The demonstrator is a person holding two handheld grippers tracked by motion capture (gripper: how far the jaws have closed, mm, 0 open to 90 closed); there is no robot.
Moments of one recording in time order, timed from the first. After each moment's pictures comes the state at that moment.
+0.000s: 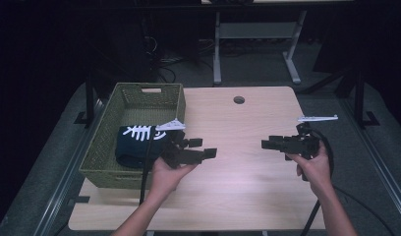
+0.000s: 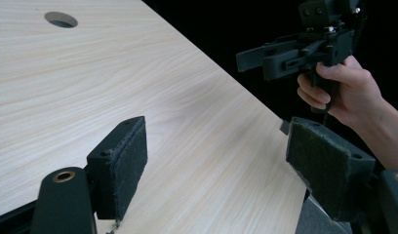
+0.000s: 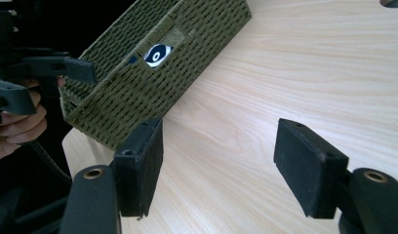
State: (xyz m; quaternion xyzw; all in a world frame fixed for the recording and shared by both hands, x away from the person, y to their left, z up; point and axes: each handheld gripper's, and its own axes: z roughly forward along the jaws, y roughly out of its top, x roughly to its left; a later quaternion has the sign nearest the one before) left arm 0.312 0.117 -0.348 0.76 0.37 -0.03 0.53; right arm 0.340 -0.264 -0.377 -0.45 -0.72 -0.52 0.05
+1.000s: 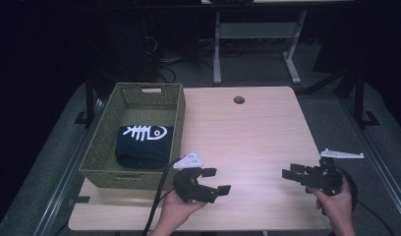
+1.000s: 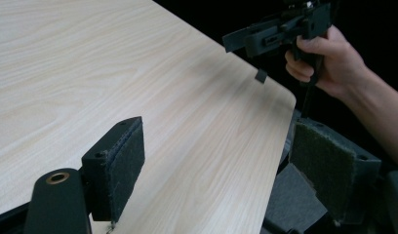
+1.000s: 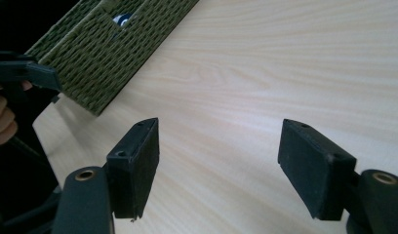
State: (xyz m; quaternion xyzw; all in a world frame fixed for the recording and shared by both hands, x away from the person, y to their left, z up) left arm 0.250 0.088 -0.395 0.80 0.30 -0.03 0.52; right arm 0.267 -0.315 -0.432 -0.49 -0.71 -0.51 0.02
